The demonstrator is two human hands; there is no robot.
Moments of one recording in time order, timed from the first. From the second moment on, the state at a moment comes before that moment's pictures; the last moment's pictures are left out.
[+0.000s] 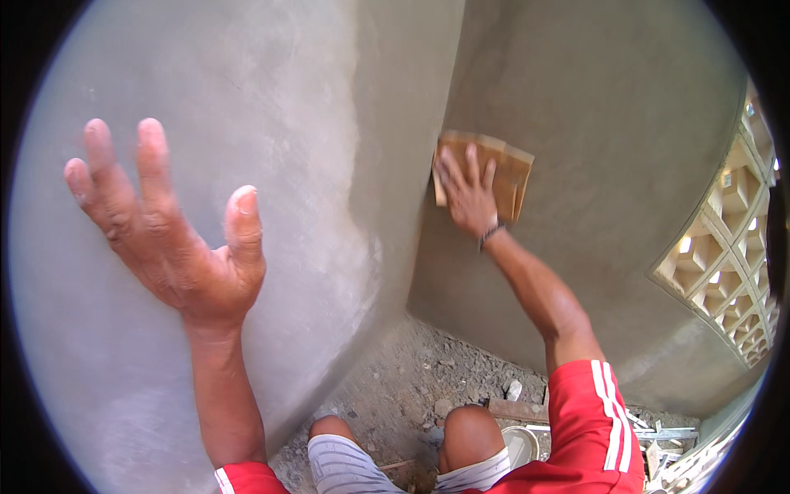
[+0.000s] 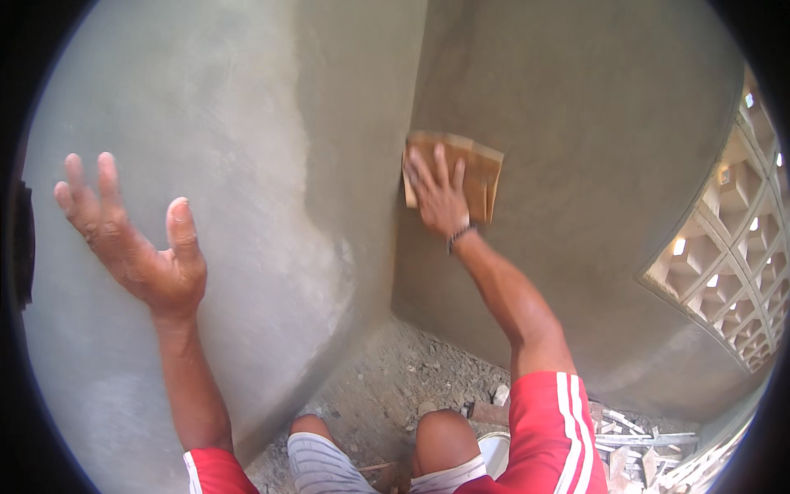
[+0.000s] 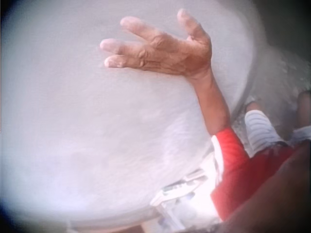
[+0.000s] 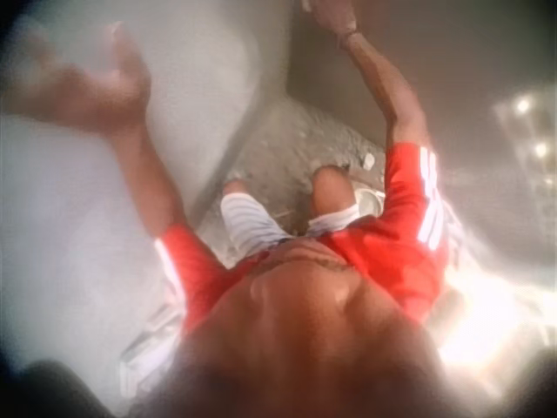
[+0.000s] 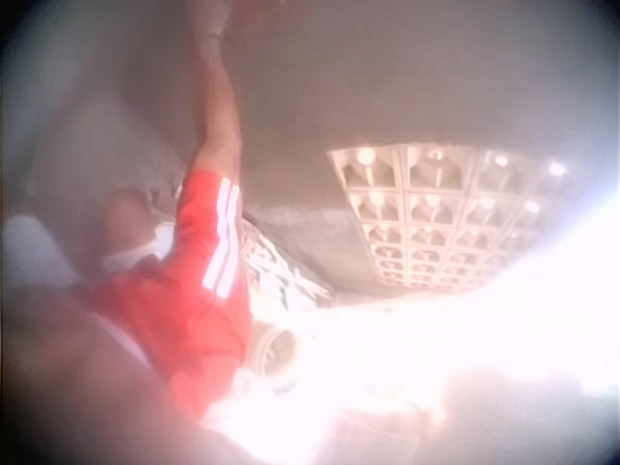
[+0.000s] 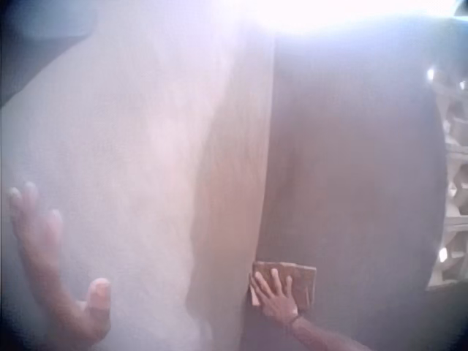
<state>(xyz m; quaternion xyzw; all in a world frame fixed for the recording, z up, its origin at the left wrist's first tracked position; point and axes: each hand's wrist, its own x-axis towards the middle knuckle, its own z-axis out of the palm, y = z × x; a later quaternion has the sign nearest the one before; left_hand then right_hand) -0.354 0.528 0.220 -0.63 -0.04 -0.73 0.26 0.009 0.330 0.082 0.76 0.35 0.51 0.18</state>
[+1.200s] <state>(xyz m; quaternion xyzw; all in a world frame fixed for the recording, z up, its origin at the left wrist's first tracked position) -0.349 0.509 0.222 -0.67 -0.23 -0.65 0.27 -0.004 0.161 0.090 0.76 0.50 0.36 0.24</state>
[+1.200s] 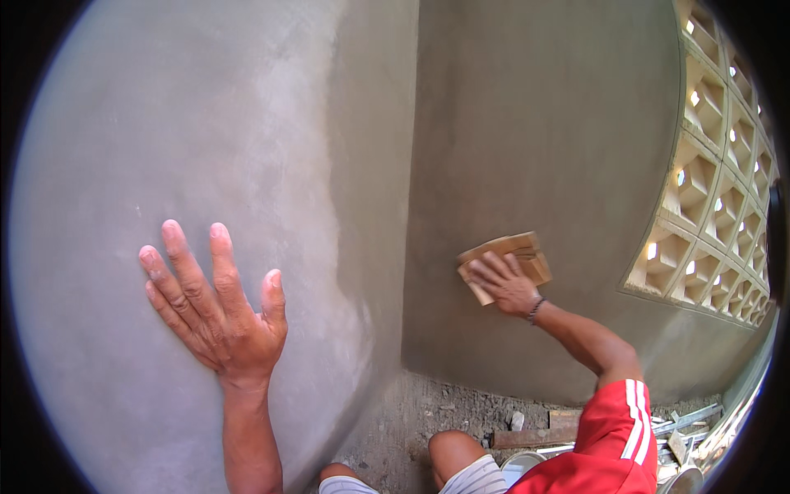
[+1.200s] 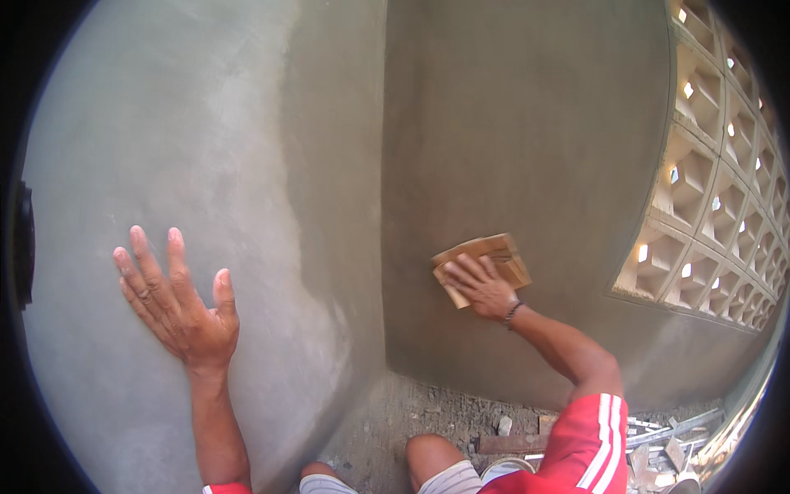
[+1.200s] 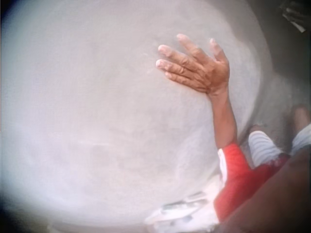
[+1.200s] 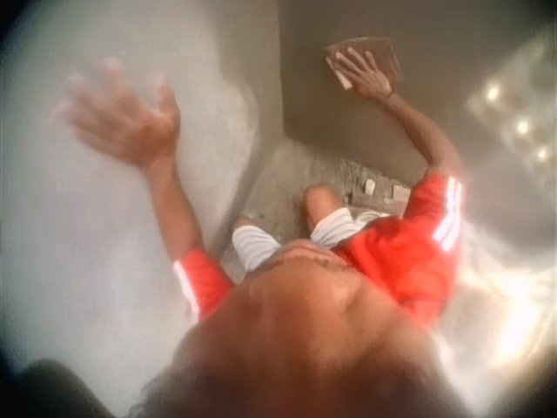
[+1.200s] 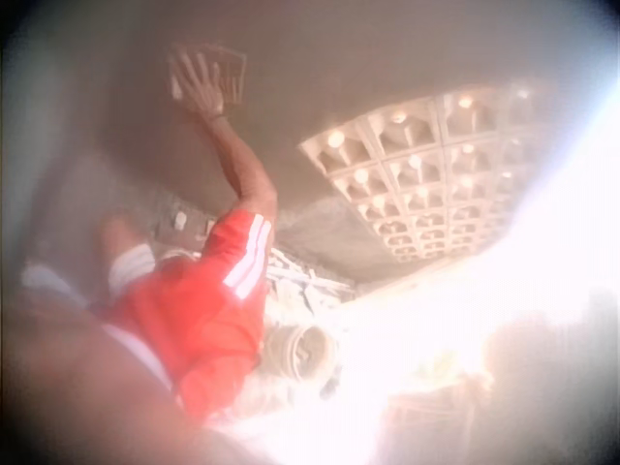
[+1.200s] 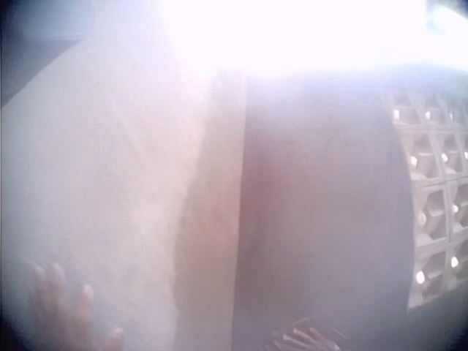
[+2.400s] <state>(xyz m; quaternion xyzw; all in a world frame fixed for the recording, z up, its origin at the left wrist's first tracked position) -0.341 0.521 0.231 -0.61 -0.24 -0.65 0.39 0.015 0.019 0.355 0.69 0.15 0.70 0.06</state>
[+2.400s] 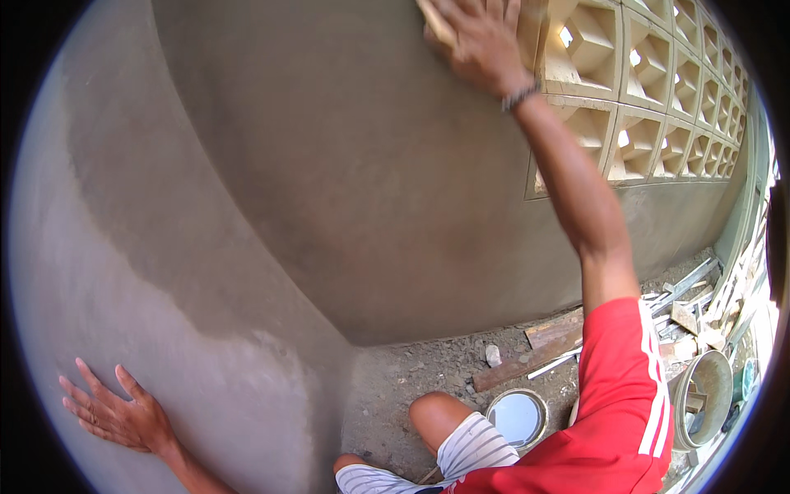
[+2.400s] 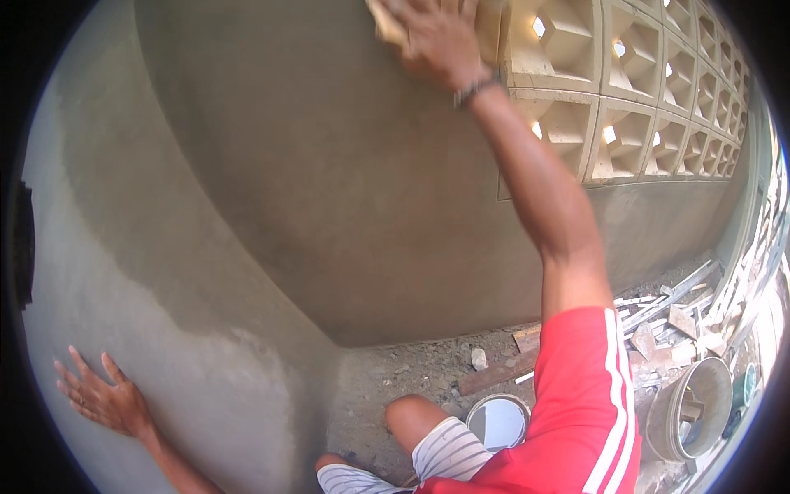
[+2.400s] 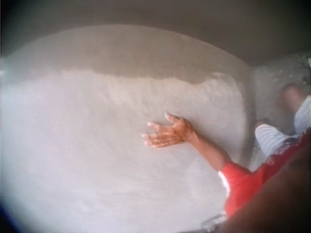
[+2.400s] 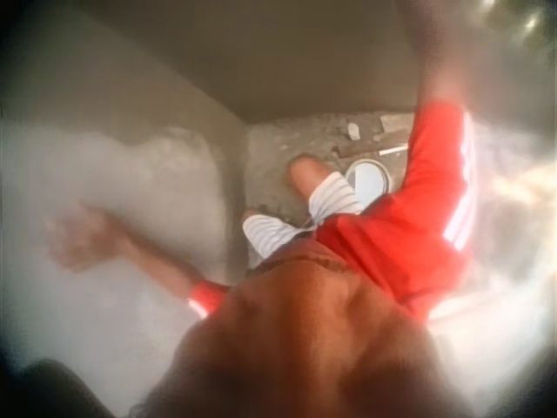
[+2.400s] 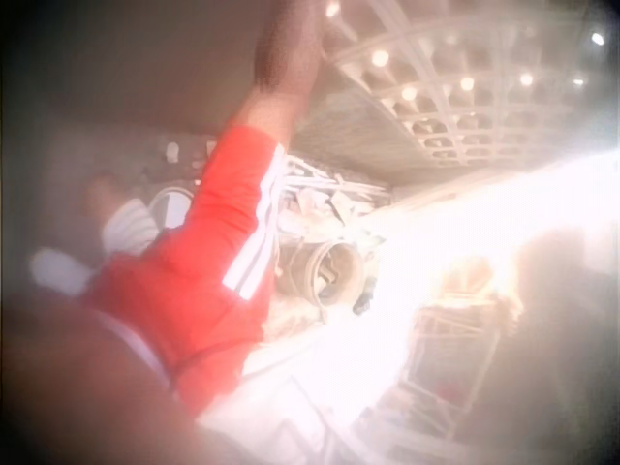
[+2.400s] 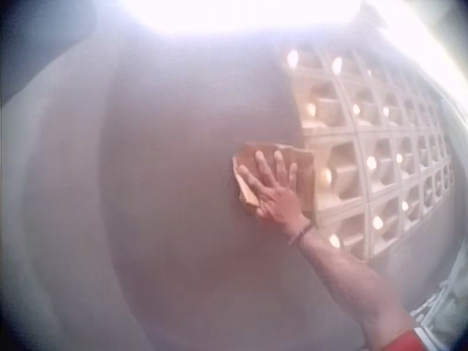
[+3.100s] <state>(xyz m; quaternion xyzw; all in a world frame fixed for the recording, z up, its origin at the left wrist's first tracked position) -0.348 0.501 0.227 -0.66 -0.30 -0.59 0.35 0.002 0.091 0.275 0.73 0.13 0.68 -0.02</state>
